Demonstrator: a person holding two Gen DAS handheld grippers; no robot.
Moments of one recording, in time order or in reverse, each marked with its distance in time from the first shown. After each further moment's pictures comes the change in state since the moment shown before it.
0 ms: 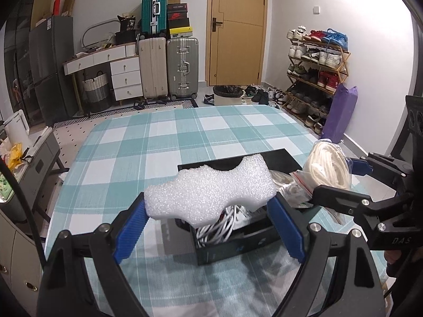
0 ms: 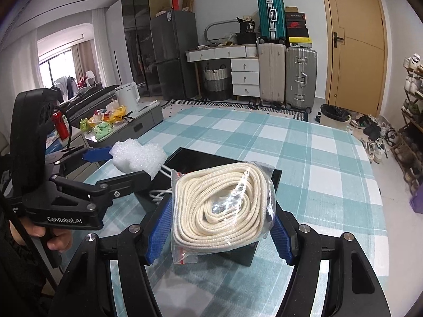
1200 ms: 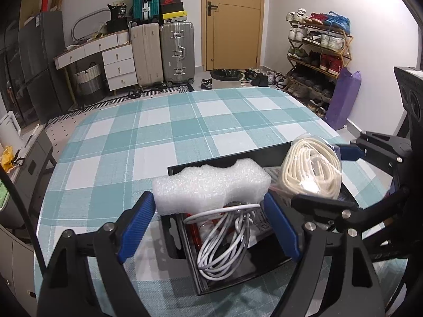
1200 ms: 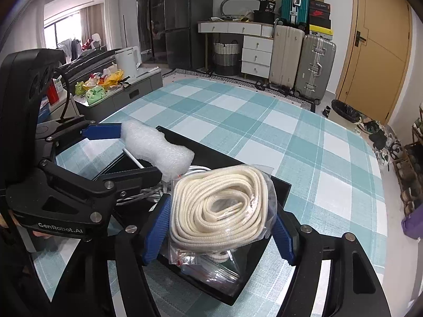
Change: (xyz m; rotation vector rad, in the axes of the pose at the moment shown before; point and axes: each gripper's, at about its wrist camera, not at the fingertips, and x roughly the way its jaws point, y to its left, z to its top) left arm 0.056 0.002 0.006 0.028 0.087 -0.008; right arm 0.080 -0.013 0.020 -0.151 0.156 -0.022
